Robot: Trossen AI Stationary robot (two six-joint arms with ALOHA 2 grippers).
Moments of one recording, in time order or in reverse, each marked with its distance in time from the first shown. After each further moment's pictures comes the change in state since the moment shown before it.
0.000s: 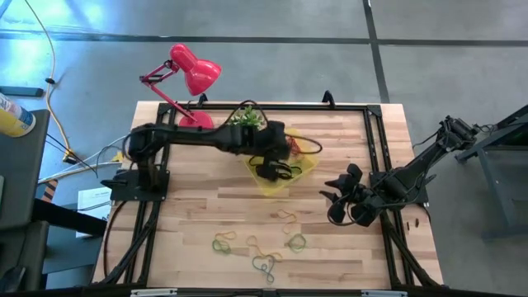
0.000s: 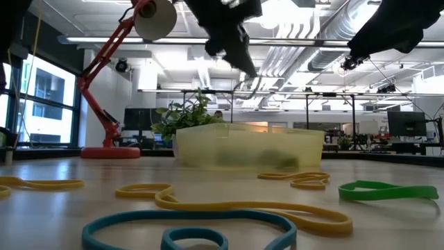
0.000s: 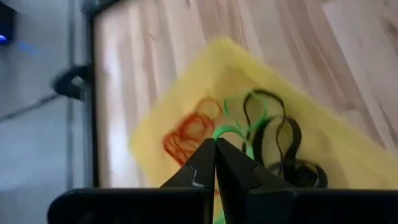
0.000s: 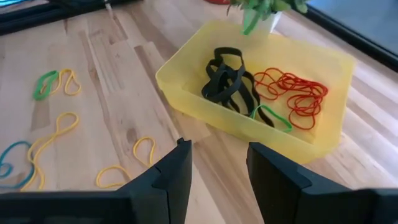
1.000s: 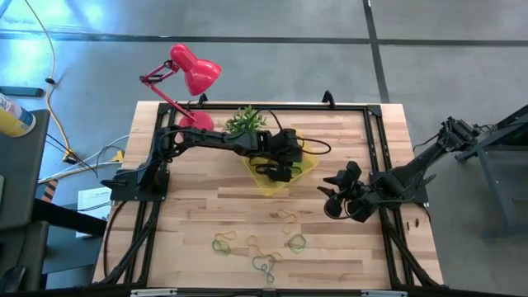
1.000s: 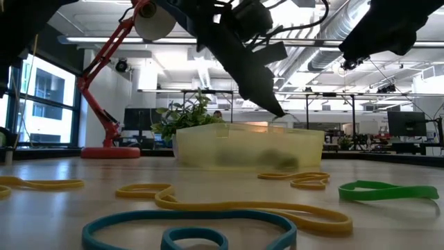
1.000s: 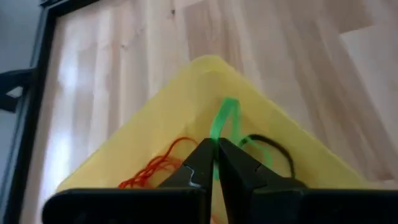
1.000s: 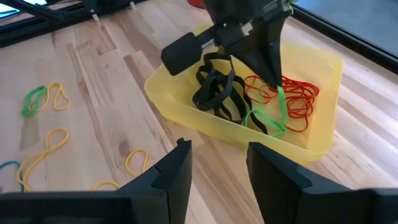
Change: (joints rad) left arm 0.037 0.219 0.000 0.284 0.130 -0.092; right arm -0.053 0.000 0.000 0.021 -0.006 0.008
